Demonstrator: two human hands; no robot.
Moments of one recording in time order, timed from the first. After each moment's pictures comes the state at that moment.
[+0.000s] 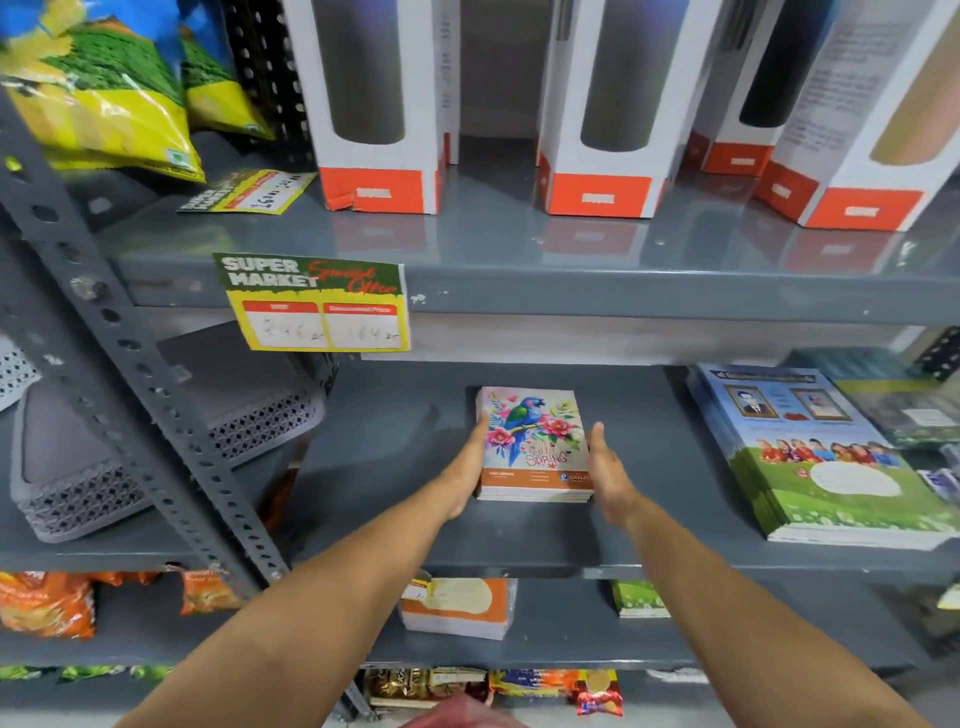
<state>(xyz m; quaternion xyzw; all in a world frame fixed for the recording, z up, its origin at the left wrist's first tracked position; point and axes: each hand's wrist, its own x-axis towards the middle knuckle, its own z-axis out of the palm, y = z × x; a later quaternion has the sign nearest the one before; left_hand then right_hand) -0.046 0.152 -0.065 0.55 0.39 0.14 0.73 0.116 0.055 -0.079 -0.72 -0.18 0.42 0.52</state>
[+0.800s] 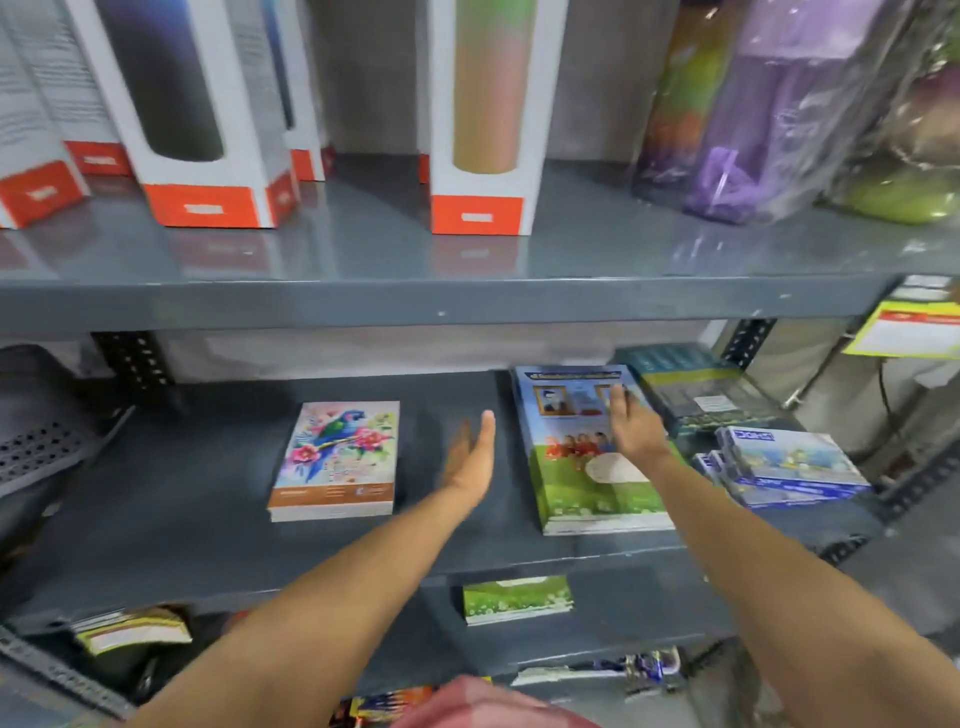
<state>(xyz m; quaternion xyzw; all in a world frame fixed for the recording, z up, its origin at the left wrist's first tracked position) 0.189 -0.004 -0.036 0.66 0.47 0.19 0.55 0.370 -0.108 0.002 -0.87 -0.22 0.17 0.41</state>
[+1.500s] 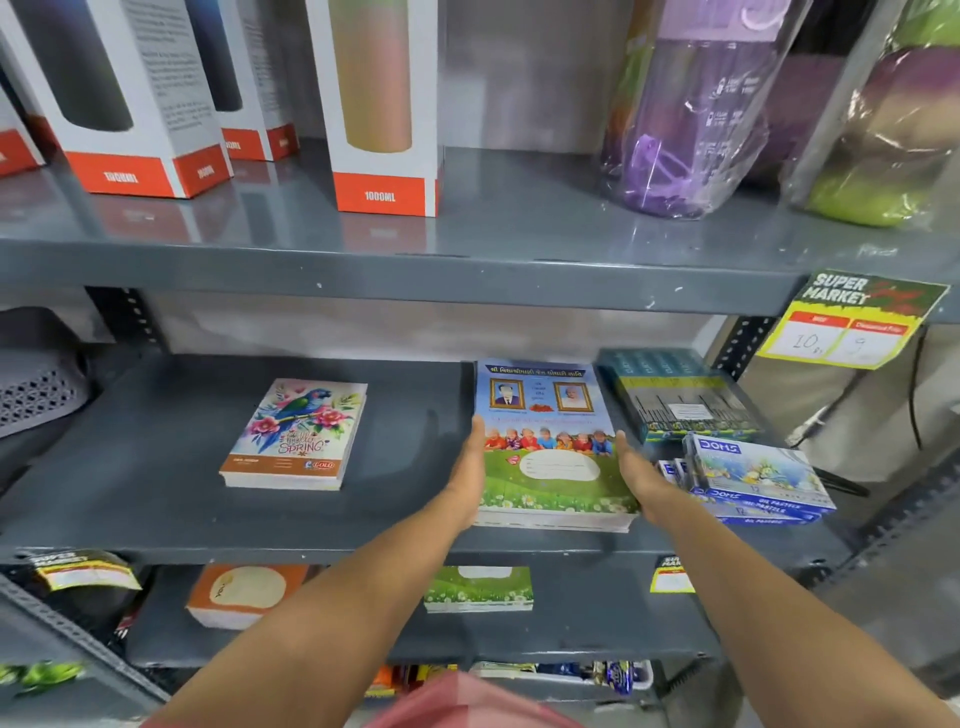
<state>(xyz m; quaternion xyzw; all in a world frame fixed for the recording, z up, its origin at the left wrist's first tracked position) 0.249 -0.071 -0.042 0.46 0.45 0.20 0.74 0.432 -0.172 -0.039 -0.83 -0.12 0.38 0.40</state>
